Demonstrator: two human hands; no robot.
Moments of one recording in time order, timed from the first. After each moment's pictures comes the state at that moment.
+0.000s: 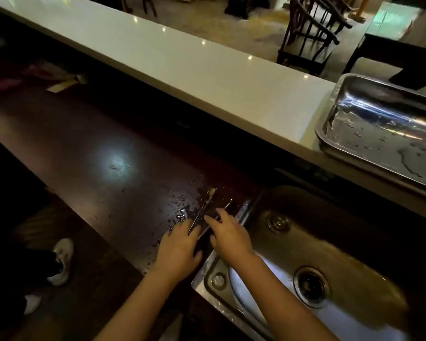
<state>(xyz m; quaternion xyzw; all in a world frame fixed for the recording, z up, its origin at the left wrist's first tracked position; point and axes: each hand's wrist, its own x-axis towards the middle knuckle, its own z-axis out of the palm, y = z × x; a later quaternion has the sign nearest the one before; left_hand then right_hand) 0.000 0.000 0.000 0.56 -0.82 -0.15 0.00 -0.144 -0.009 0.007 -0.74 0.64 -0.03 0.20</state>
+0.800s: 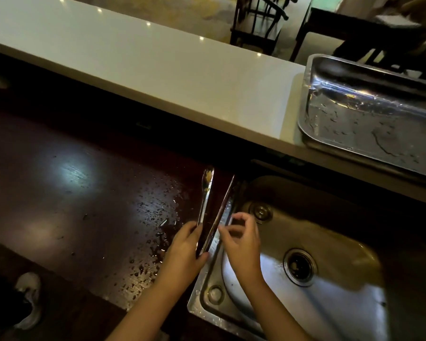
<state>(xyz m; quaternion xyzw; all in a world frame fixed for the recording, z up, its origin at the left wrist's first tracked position) -0.022 -0.033 -0.007 0.48 -0.79 -0.33 0.16 -0.155 0.003 0.002 -0.35 0.73 -0.50 0.32</state>
